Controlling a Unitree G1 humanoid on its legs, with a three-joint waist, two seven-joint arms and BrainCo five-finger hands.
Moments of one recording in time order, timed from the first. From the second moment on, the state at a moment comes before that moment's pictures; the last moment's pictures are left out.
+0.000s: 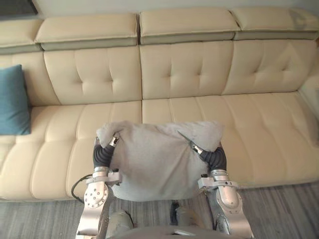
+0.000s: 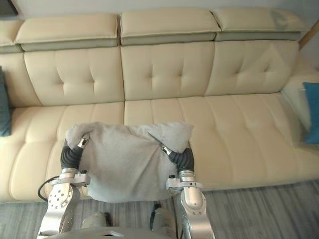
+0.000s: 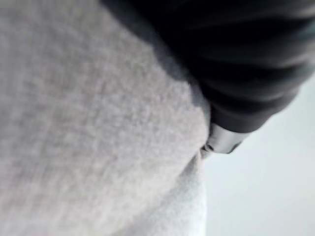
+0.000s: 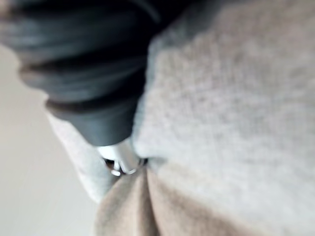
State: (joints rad) left arm 0.28 0.00 -0.12 -0.22 -0.12 -0.15 0.15; right arm 0.32 -0.10 0.10 -0.30 0.08 -0.15 -0.11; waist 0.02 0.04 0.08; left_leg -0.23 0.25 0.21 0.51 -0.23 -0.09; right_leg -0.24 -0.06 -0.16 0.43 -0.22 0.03
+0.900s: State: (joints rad) left arm 0.04 0.08 -0.08 -0.21 -0.06 -0.16 0.33; right arm -0.03 -0.08 0.18 -0.29 0.03 -0.15 -0.23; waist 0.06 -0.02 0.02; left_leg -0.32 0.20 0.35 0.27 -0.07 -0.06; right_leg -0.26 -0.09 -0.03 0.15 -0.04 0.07
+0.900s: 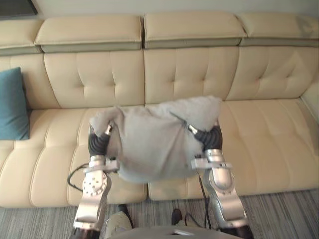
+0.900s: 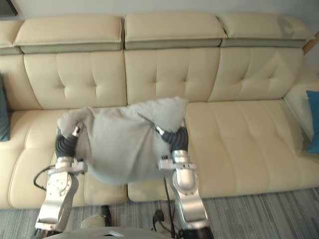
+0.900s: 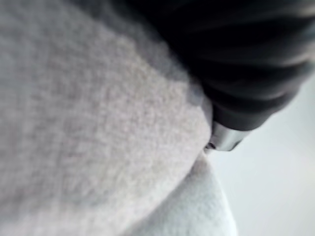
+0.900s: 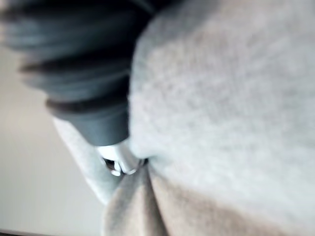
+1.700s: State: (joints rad) left arm -1.12 0.29 -0.04 0.35 -0.02 -0.12 0.60; right arm -1.02 -0.14 -0.03 0.15 -0.03 -0.12 -0.53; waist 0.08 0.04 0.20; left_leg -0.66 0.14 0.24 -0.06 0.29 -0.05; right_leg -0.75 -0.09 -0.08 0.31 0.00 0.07
